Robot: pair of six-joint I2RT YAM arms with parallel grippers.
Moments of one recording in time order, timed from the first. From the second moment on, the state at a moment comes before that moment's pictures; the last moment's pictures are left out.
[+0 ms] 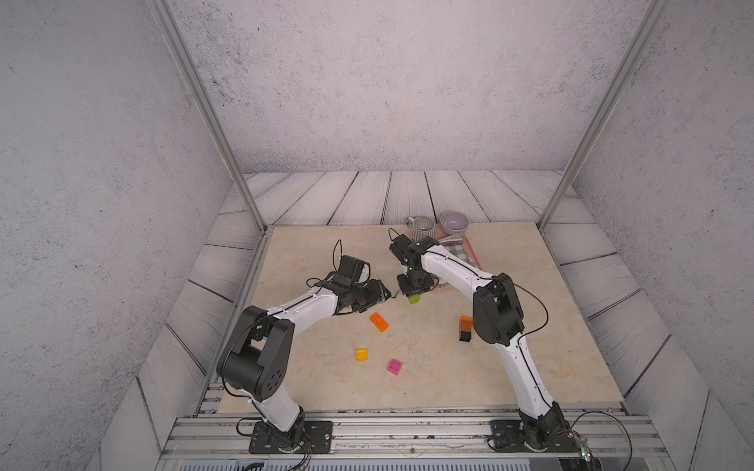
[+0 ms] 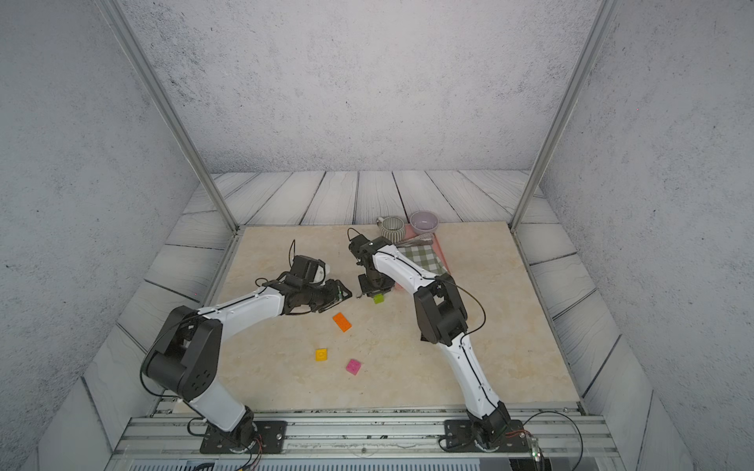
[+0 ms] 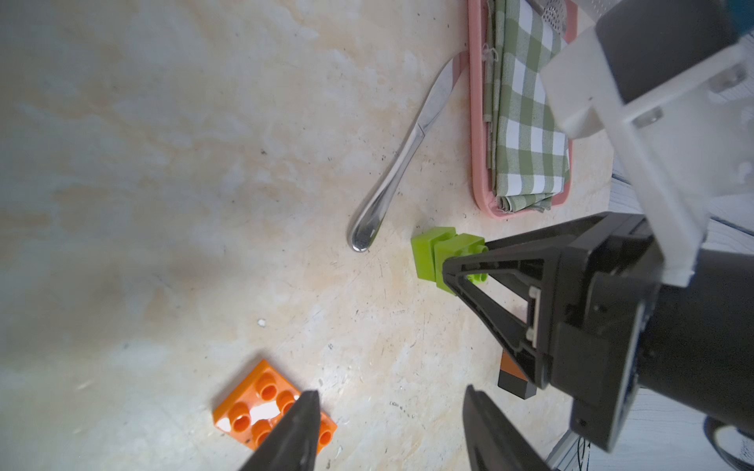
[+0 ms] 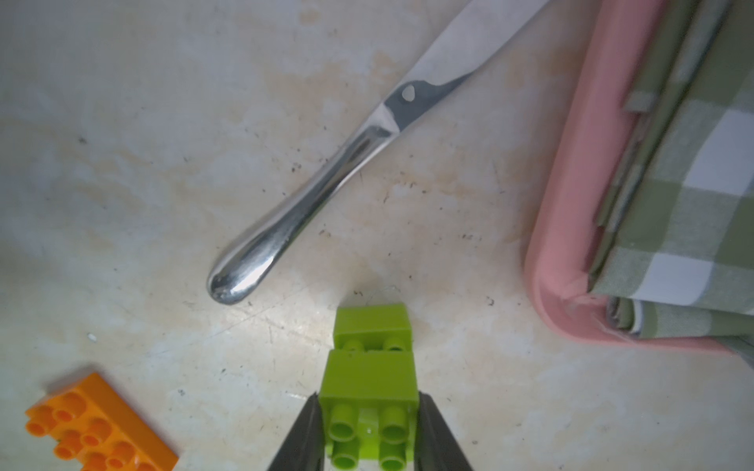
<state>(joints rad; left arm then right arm) -0.45 1.66 0.99 -0.21 0.39 -0.74 0.66 2.36 2.13 -1.21 0.06 0.33</state>
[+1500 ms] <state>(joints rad) -0.44 1.42 0.82 -0.24 0.40 -0.75 0.69 2.31 1.93 -1.03 0.07 0.28</state>
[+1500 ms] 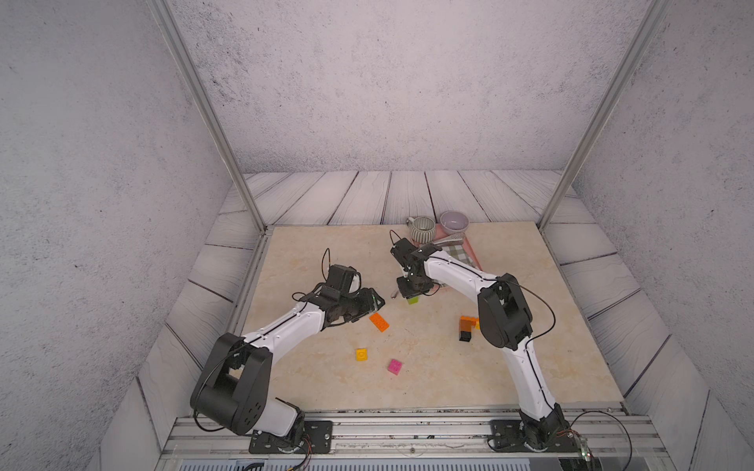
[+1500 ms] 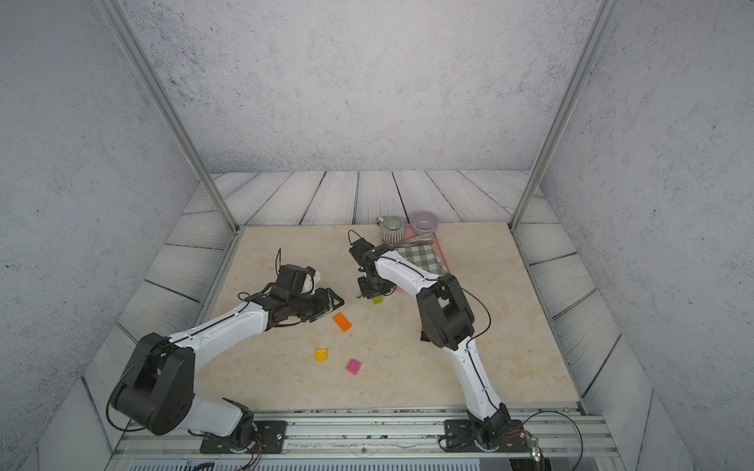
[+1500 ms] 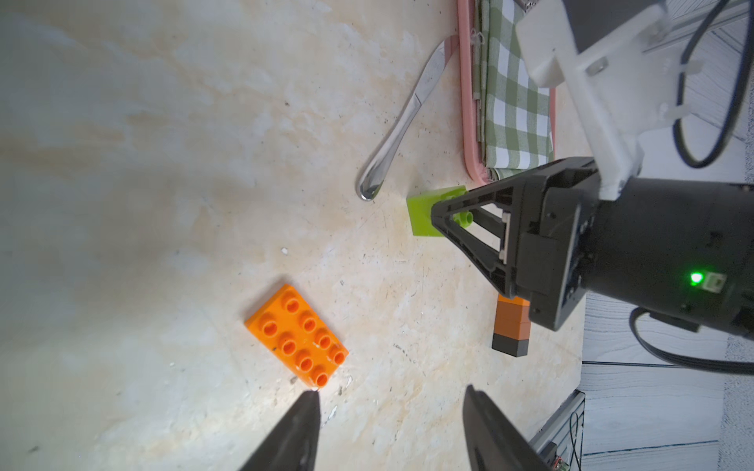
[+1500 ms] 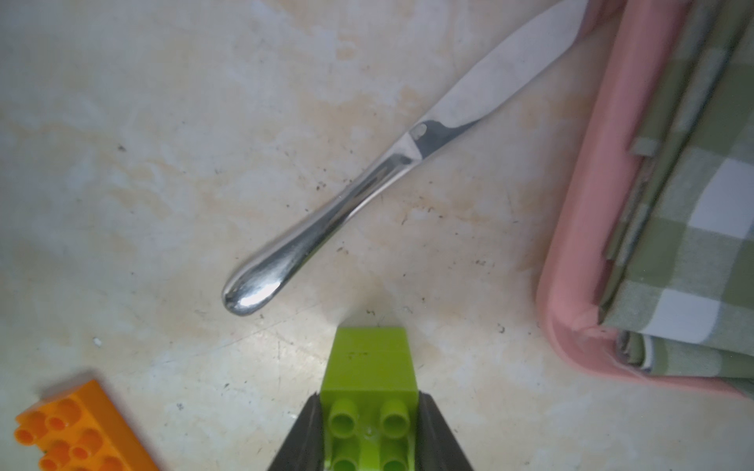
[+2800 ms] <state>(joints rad) -0.66 0.96 0.25 -0.13 0.38 -1.11 1.17 1.77 1.32 -0.90 0.05 0.24</state>
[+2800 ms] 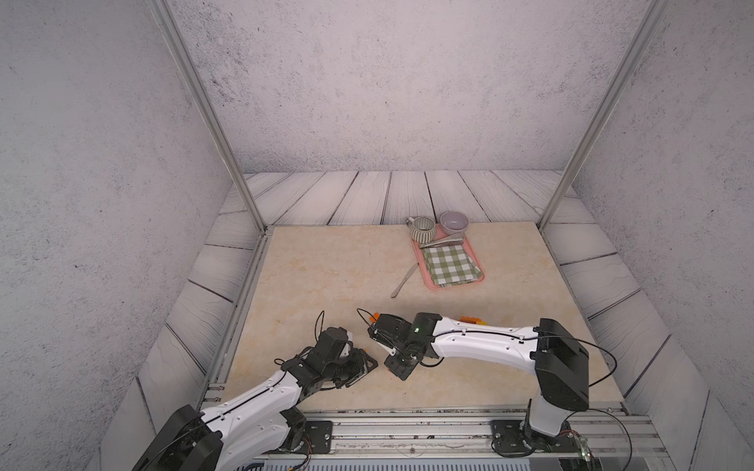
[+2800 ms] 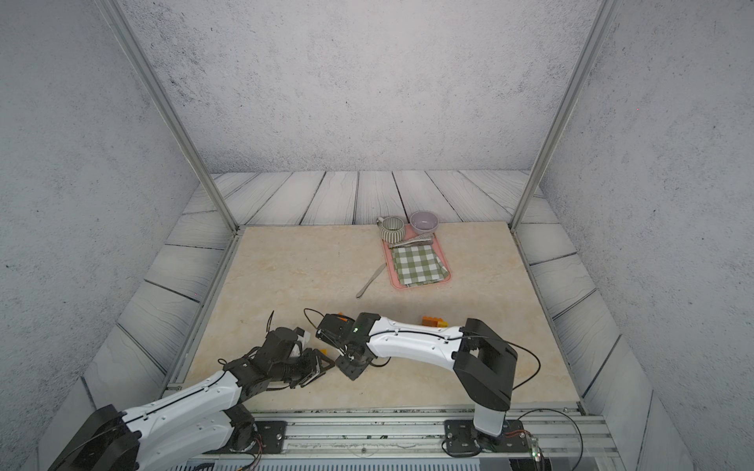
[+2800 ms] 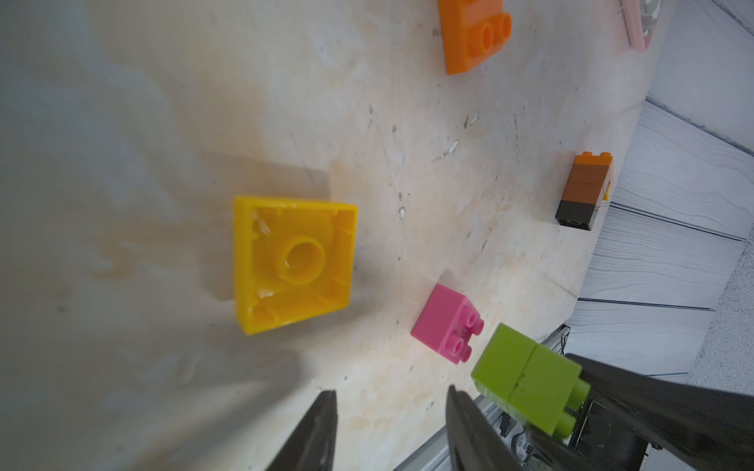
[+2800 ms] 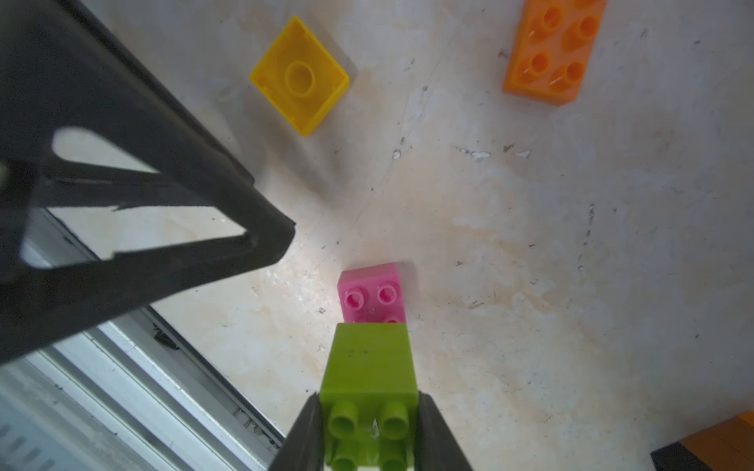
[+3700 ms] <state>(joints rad) -0.66 0.97 0.25 -0.18 0.32 -1.11 1.18 1.86 1.40 -0.93 0.05 0.13</state>
